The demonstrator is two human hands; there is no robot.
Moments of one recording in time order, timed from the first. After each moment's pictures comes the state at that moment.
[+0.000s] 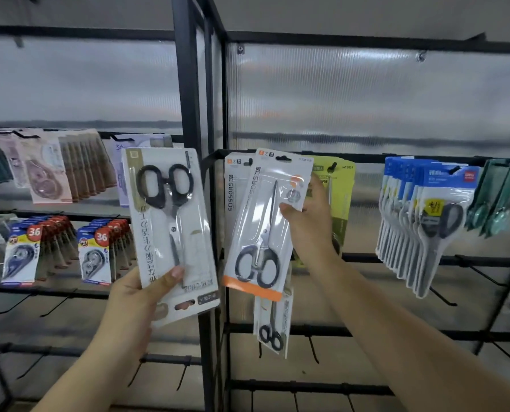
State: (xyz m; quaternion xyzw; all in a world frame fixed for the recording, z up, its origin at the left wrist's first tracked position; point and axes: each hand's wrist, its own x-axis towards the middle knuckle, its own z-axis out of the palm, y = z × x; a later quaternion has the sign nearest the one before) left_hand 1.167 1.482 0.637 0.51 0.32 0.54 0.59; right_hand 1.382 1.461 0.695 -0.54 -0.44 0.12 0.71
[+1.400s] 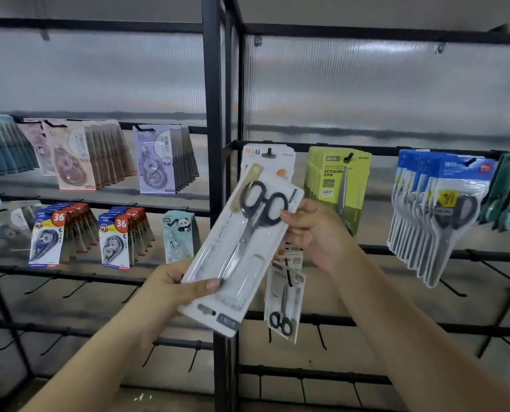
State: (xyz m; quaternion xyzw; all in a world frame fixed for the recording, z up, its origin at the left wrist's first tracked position) left_hand 1.145 1.488 0.630 0.65 0.27 0.34 0.62; right_hand 1.377 1.441 0.686 -0.43 -0.43 0.43 0.67
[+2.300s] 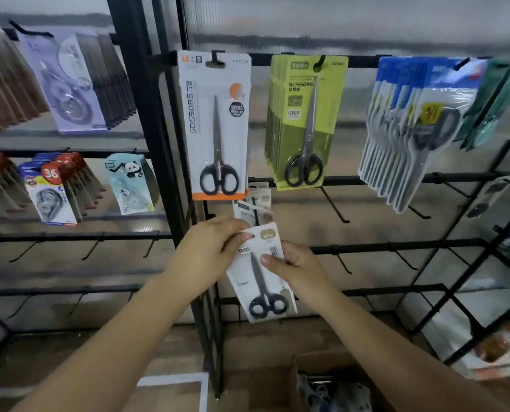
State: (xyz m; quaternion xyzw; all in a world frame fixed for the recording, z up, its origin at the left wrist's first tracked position) left_hand 1.245 1.494 0.580 0.91 0.21 0.31 0.17; right_hand 1.398 1.398 0.531 -0.61 -0.46 0.33 0.56
